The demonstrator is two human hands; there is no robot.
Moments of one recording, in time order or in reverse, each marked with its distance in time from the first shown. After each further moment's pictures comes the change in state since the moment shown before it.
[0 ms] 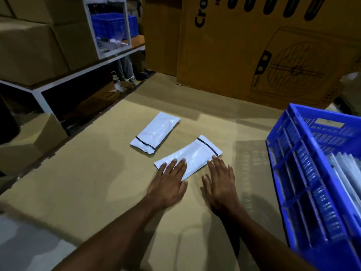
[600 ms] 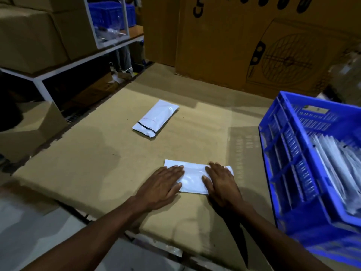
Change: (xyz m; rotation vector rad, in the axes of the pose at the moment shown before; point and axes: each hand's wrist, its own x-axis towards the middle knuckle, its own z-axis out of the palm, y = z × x) left_hand -0.082 0.008 -0.018 -0.221 0.160 0.209; right_hand -0.050 -0.007 -0.035 -0.046 -0.298 0.056
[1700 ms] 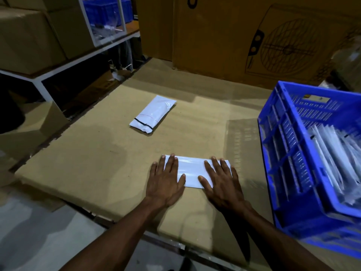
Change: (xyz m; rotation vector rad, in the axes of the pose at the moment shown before) left_hand 0.021 0.050 0.007 0.212 -0.270 -0.495; right_hand -0.020 -0.007 -0.018 -0.089 -0.199 0.179
